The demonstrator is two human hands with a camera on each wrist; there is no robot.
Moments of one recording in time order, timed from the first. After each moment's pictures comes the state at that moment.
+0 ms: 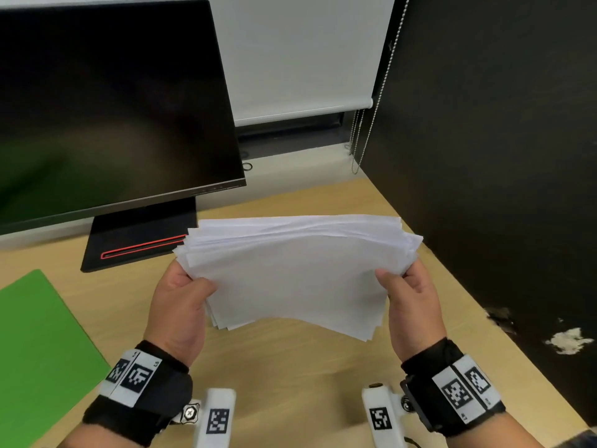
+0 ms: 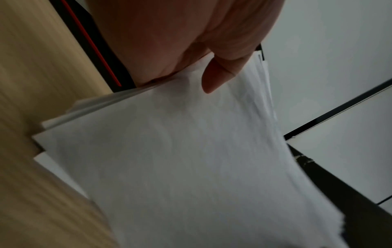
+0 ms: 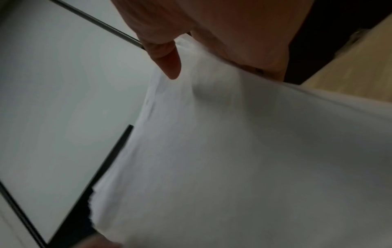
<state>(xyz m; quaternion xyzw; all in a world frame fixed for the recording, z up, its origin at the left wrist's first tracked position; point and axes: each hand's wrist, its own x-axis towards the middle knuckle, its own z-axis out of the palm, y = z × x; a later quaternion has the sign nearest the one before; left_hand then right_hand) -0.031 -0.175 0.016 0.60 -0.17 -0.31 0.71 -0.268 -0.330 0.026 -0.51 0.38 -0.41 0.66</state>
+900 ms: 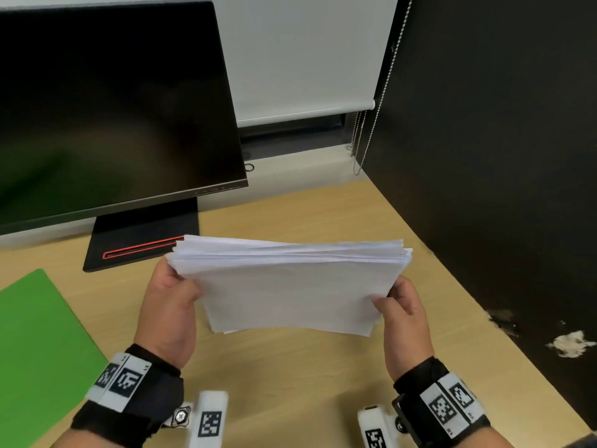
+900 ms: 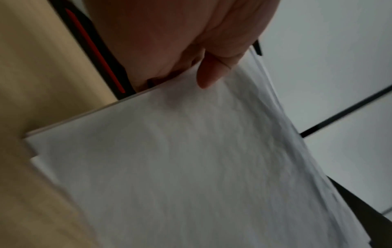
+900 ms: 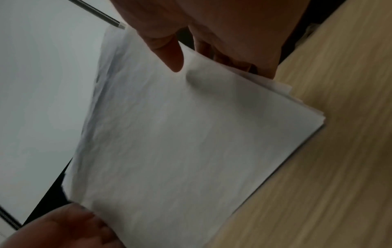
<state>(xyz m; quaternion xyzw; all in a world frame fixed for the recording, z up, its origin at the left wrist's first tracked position) -0.017 -0.165 0.010 0.60 -0.15 -0.28 0.73 -0.270 -0.314 -0.001 -0.51 0.45 -0.39 0.62</state>
